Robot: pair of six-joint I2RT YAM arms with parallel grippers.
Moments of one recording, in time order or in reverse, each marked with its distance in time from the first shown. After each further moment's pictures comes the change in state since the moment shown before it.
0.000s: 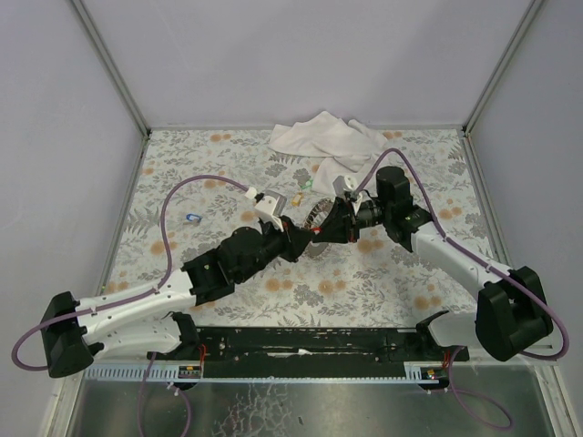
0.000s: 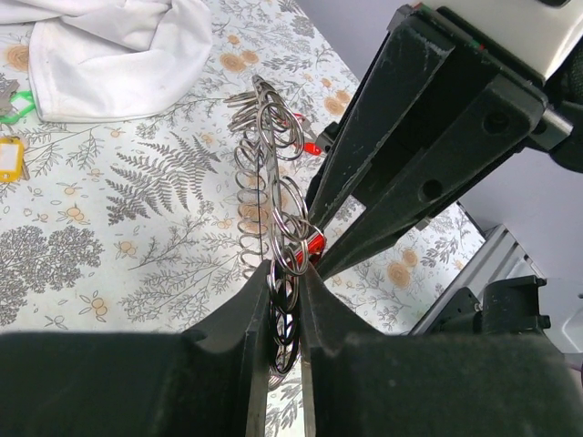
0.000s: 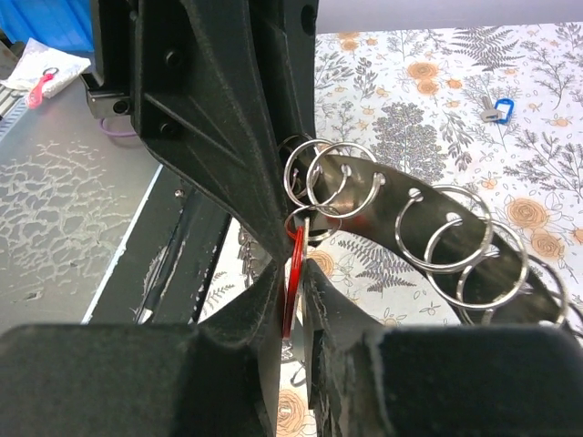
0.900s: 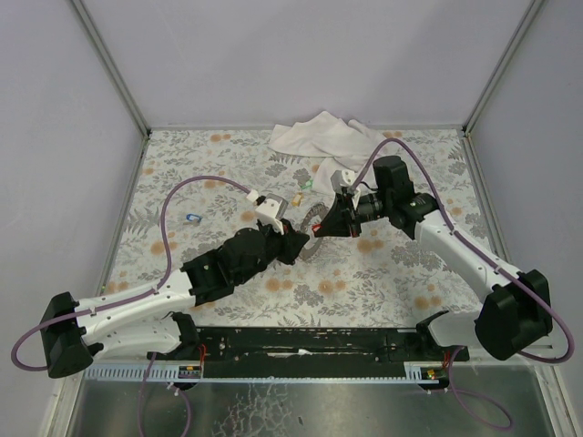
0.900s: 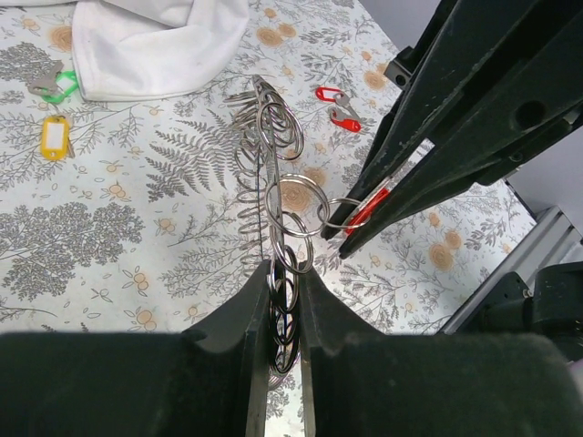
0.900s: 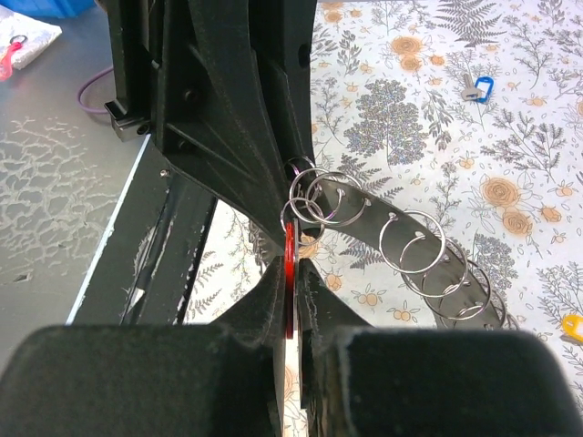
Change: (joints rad) left arm 0.000 -0.009 0.000 -0.090 -0.034 0.045; right arm 0.000 0.004 0.183 -0.420 0.071 -0.257
